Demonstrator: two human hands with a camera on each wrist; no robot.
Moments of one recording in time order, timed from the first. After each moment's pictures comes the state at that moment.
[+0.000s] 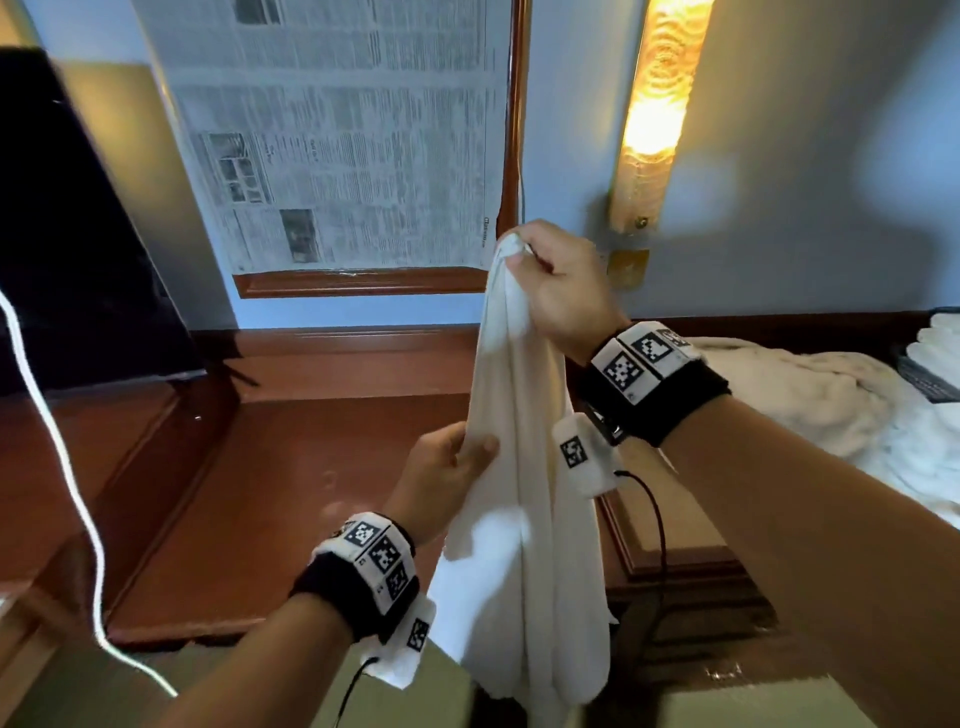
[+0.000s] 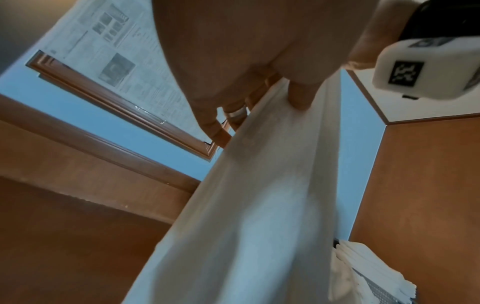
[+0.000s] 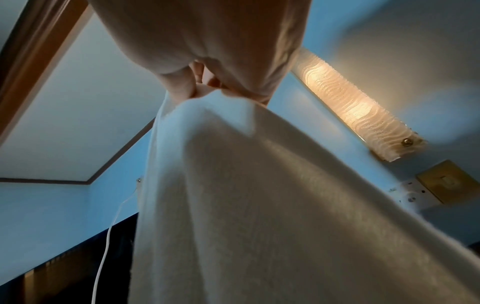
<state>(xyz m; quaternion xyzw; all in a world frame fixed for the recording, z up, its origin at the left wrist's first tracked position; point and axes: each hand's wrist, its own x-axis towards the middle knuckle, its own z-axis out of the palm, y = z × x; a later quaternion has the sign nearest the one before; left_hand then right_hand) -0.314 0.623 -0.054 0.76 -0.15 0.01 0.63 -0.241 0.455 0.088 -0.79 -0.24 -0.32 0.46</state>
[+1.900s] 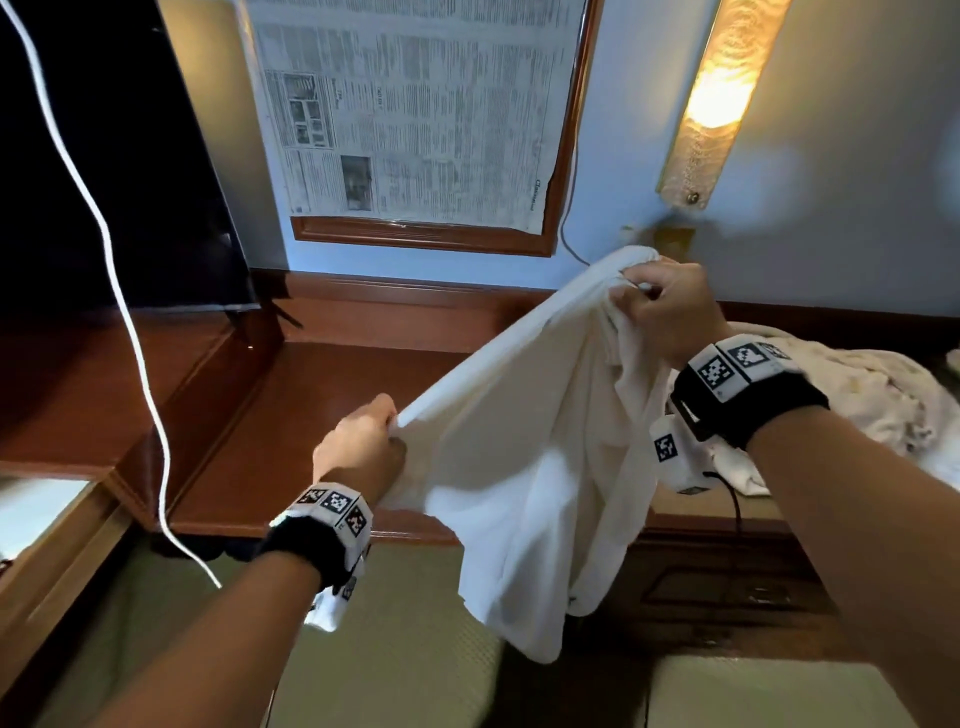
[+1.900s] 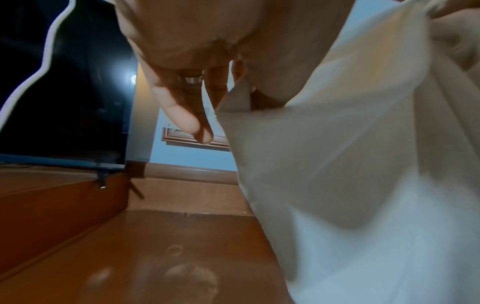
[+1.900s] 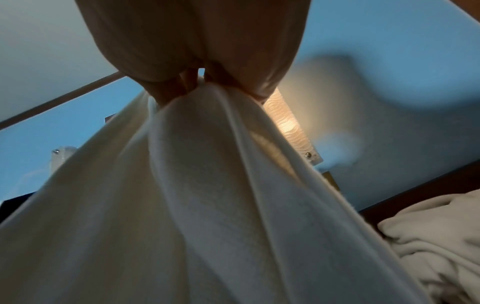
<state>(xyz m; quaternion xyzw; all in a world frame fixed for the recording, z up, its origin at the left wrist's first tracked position) -0.363 0.718 -0.079 0.96 0.08 0.10 0.24 -0.280 0.404 0.048 -0.87 -0.14 -0.28 0.37</state>
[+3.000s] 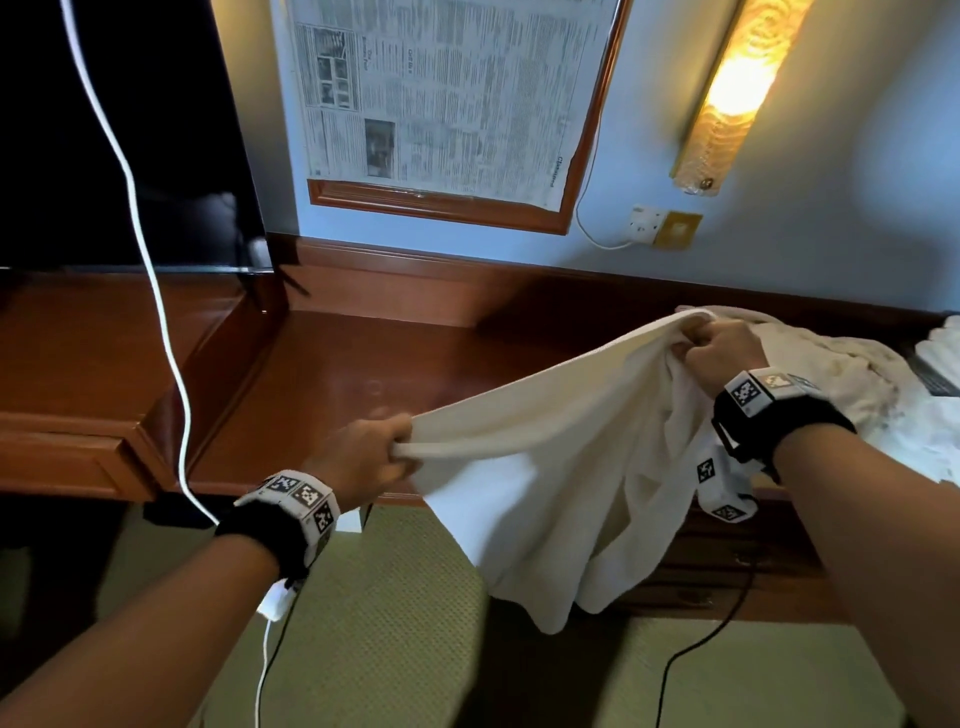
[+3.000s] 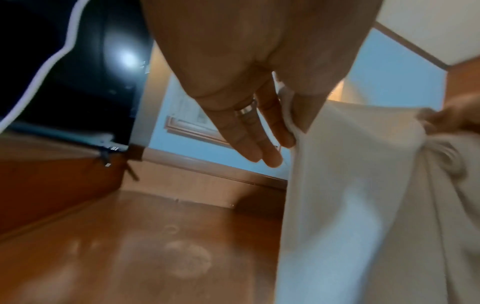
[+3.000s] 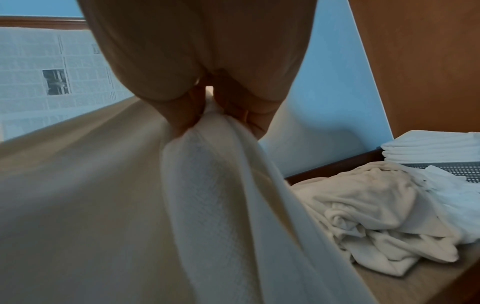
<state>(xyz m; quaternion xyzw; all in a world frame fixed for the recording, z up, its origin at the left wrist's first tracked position) -0.393 0.803 -0.128 0.96 -0.16 0.03 0.22 -0.325 0.392 -0.003 -0.96 0.13 -0.11 0.22</state>
